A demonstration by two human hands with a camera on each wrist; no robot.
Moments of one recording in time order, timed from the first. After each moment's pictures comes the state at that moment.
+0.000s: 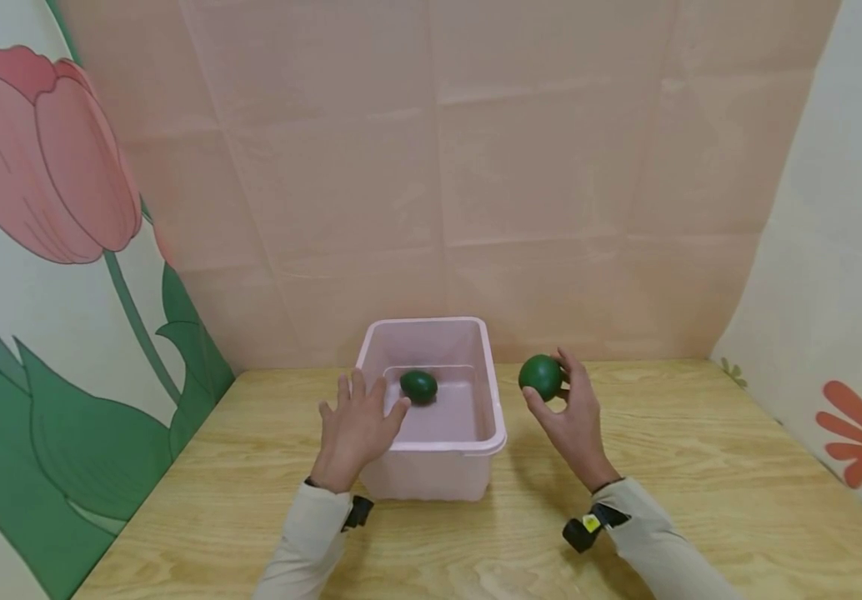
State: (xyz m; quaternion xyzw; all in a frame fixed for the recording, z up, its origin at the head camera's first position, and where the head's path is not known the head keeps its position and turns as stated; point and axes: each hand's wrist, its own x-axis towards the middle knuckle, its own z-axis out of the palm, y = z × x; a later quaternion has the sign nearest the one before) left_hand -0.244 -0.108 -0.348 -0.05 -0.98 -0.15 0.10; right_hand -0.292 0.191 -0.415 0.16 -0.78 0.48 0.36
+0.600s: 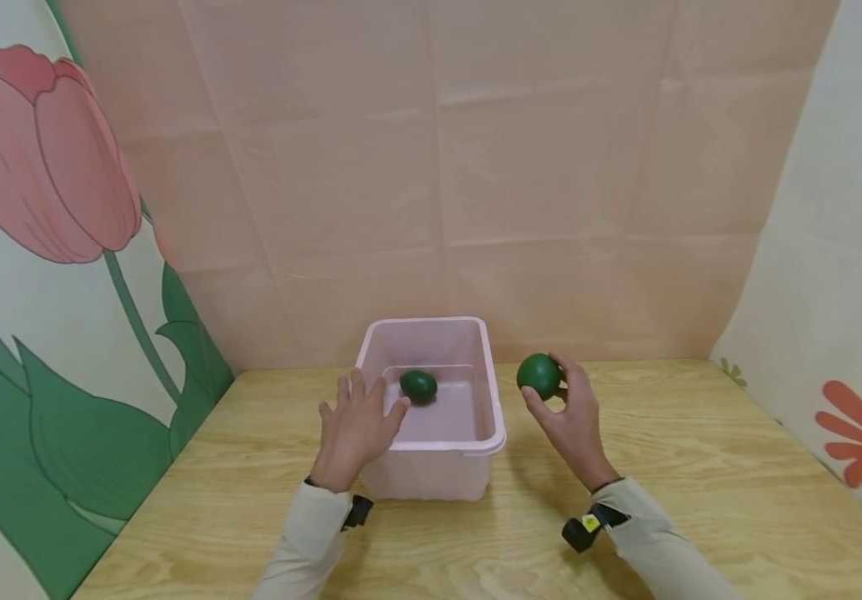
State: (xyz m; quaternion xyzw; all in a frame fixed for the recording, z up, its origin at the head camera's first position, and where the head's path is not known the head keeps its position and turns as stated) left_hand -0.243 -0.107 -0.348 -0.05 -0.98 -0.15 0.10; right_hand -0.291 0.191 -0.414 0.16 -0.78 0.48 0.36
